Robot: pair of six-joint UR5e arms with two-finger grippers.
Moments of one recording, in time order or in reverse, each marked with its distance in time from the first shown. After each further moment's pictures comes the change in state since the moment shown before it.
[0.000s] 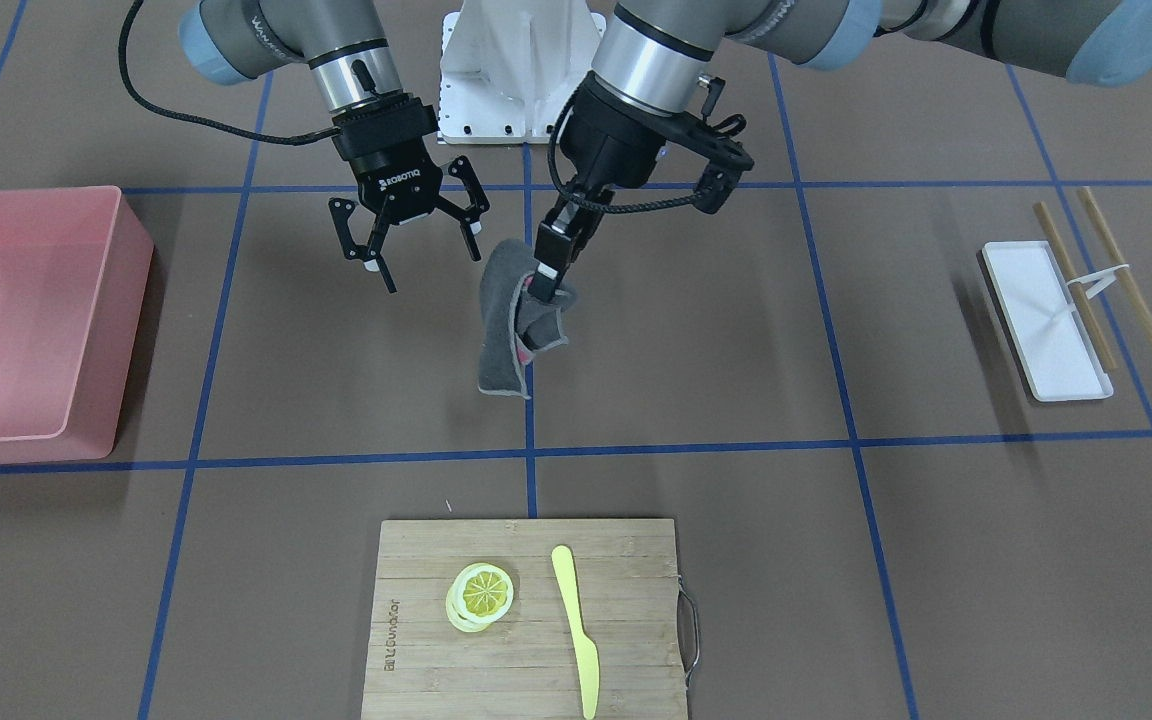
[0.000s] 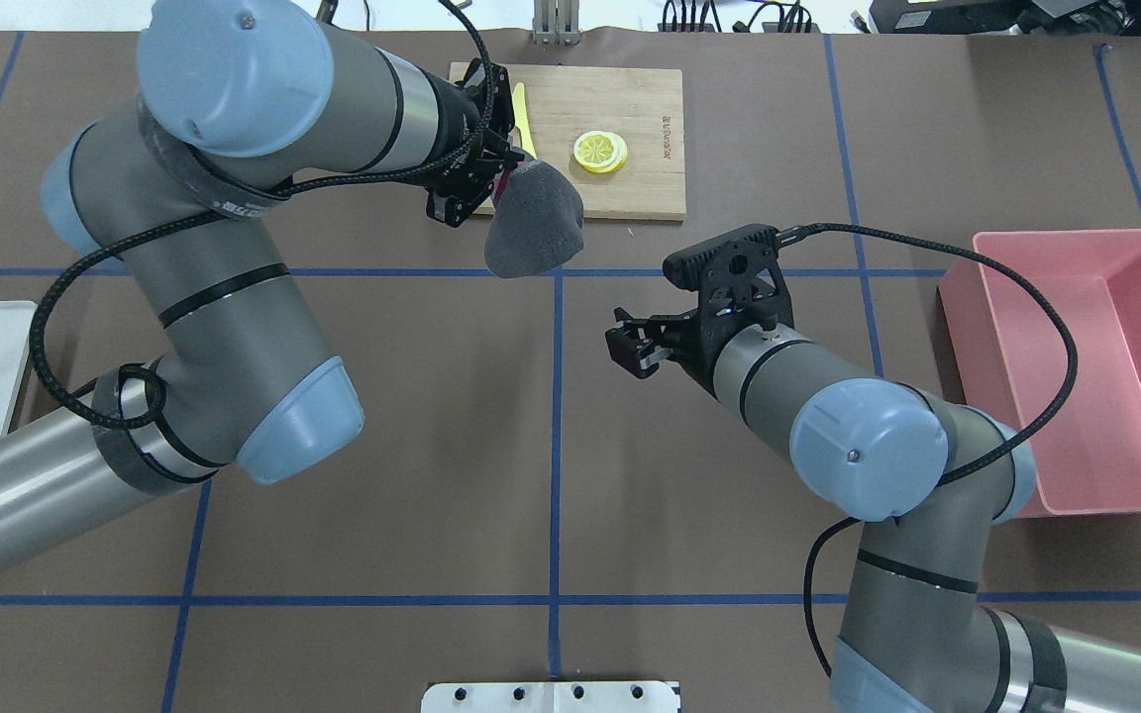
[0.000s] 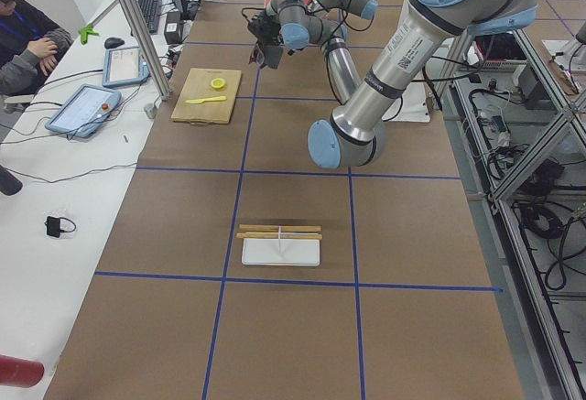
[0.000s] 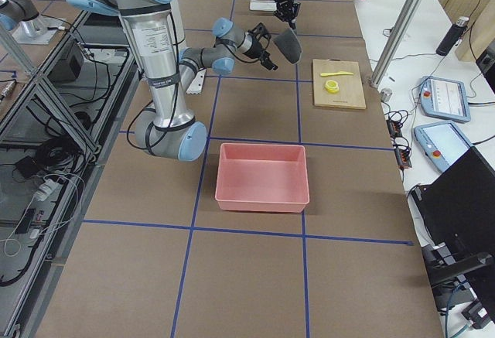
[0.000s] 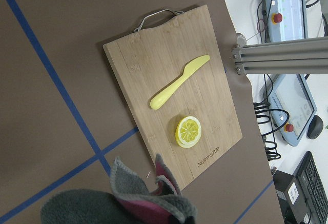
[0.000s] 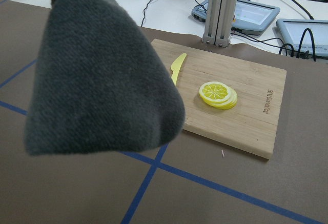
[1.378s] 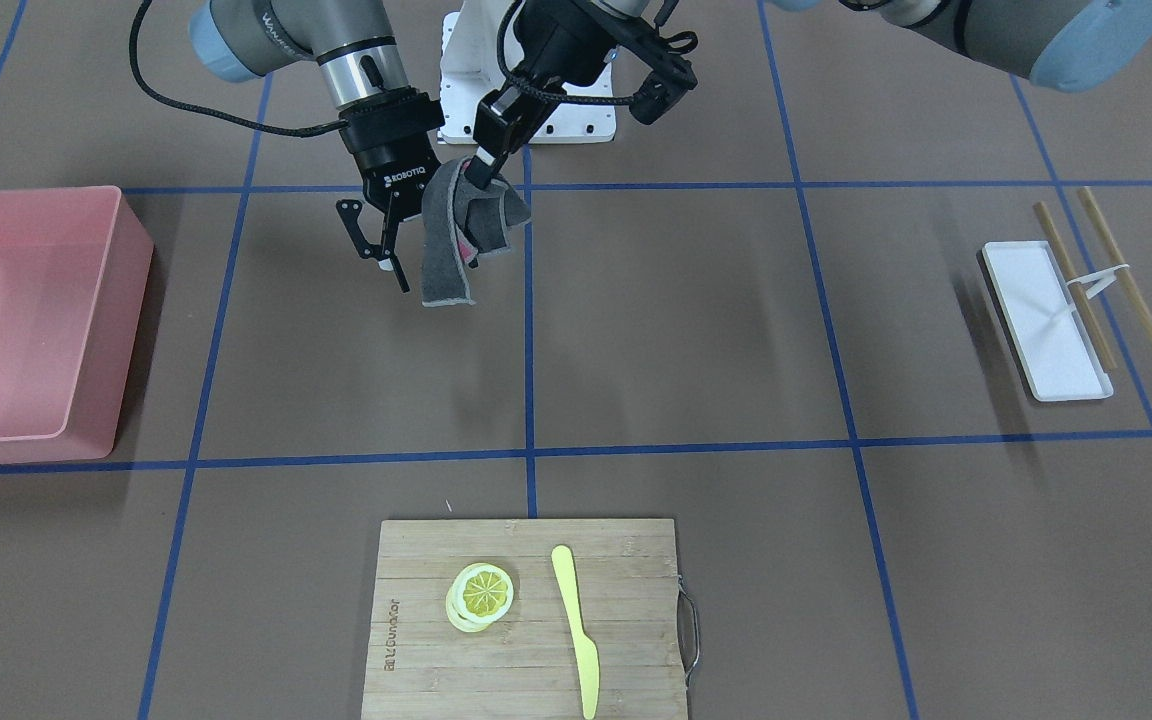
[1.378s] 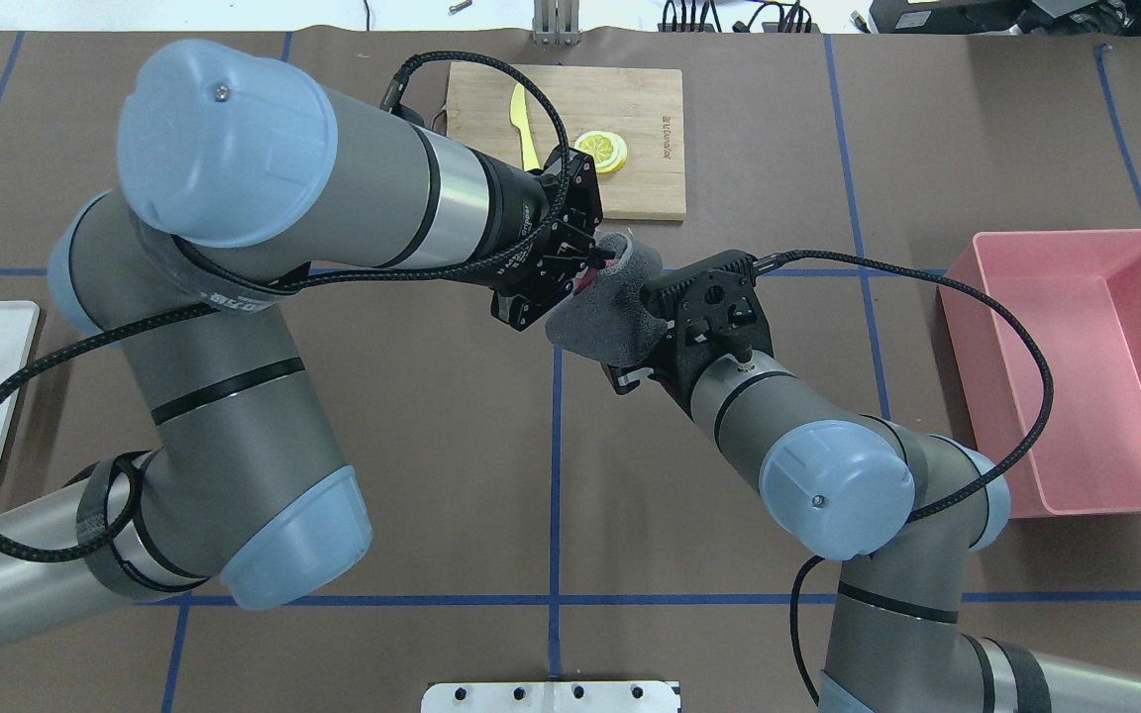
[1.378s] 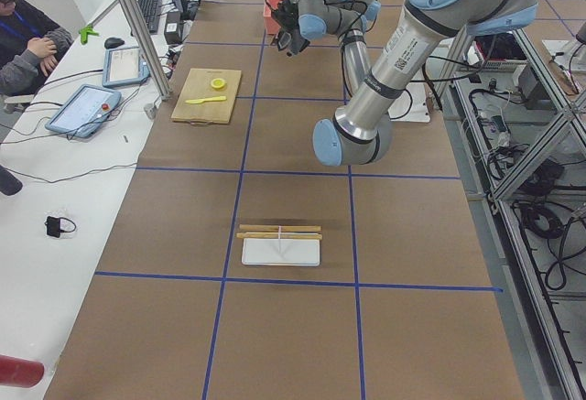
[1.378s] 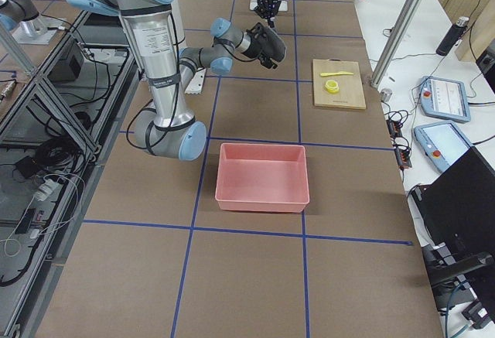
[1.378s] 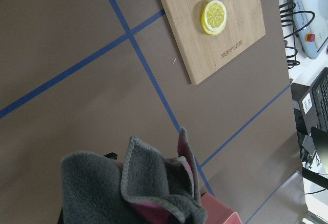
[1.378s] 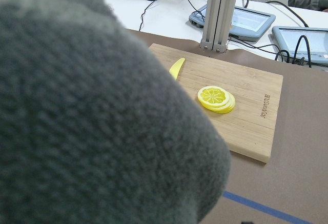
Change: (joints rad) left arm 0.059 0.013 -0.115 0.002 -0.101 -0.016; right arm -0.012 0.001 0.000 -0.003 -0.038 -0.002
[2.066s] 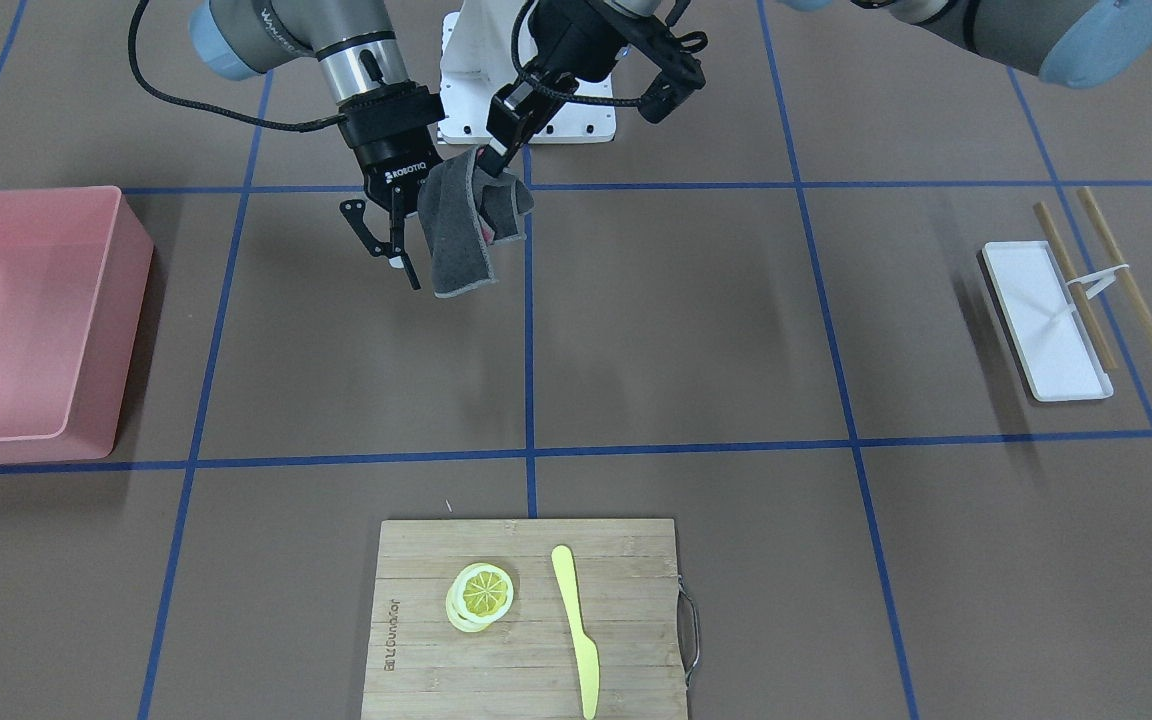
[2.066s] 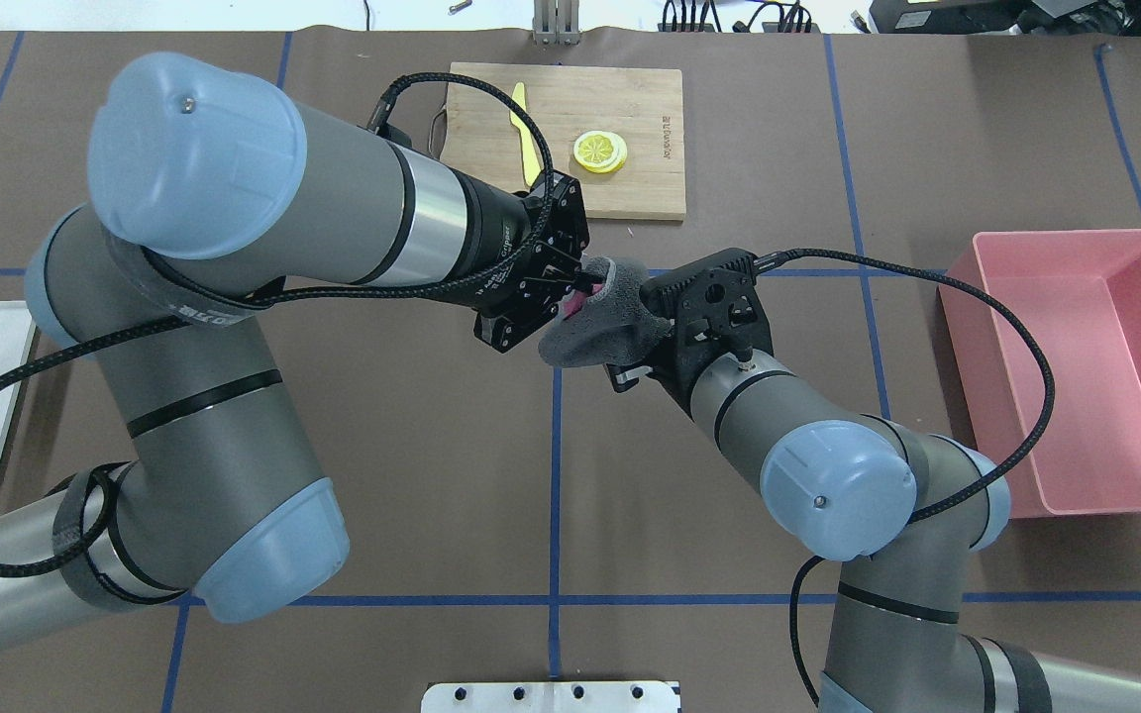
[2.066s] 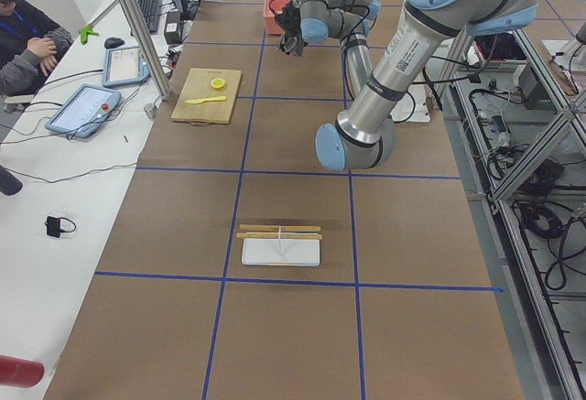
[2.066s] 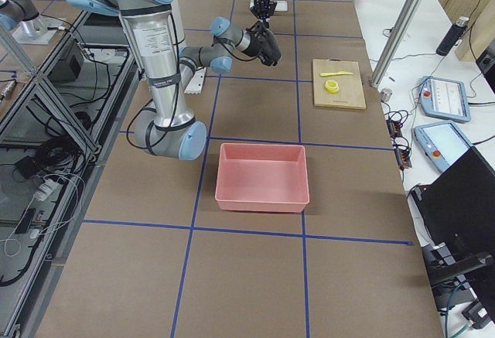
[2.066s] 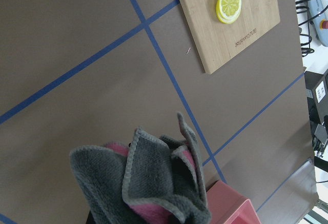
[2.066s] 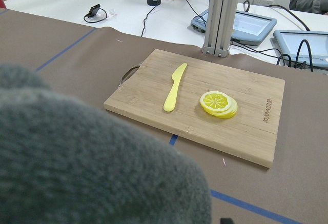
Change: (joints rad) left arm 0.006 0.029 -0.015 0.000 -0.045 0.005; right arm 0.000 0.003 0.007 0.008 -0.003 0.000
